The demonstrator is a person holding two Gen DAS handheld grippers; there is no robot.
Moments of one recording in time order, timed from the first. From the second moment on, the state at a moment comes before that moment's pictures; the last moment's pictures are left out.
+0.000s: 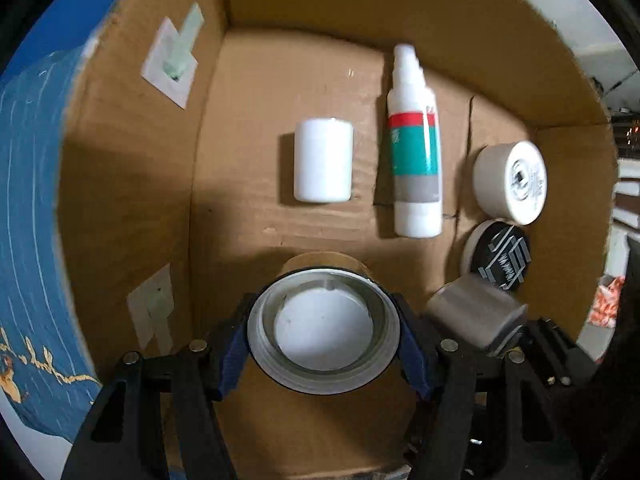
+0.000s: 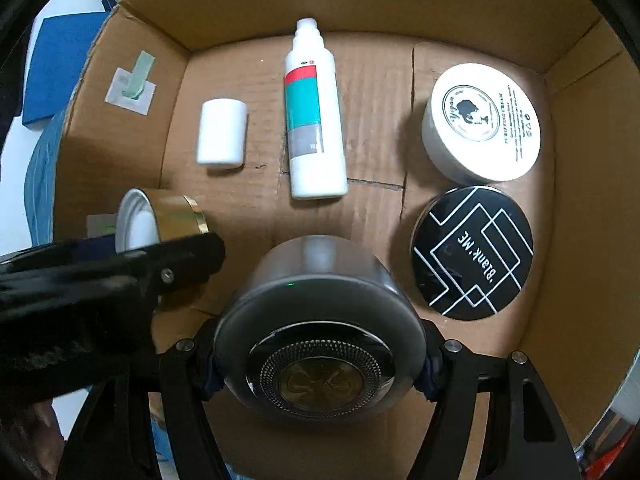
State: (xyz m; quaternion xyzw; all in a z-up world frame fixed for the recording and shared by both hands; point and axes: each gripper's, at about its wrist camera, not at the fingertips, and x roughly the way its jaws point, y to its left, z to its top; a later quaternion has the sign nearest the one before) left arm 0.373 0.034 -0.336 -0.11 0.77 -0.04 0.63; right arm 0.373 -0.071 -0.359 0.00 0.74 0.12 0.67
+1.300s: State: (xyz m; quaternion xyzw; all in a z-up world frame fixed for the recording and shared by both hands) left arm 0.308 0.031 -0.192 -0.11 0.66 -0.05 0.74; right arm 0.316 -0.121 -0.263 -0.01 0.68 0.04 0.73
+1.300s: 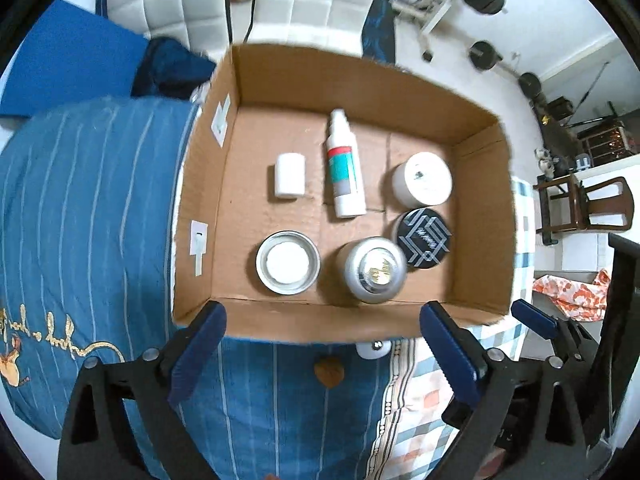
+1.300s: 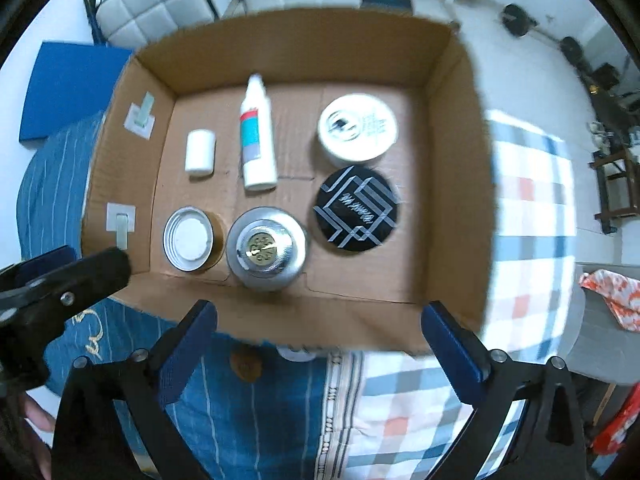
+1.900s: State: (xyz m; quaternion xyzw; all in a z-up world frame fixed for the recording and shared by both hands) left arm 0.228 0.023 -0.106 -0.06 0.55 -0.03 0.83; right arm 0.237 -0.138 -0.139 -0.01 0.58 0.03 0.81
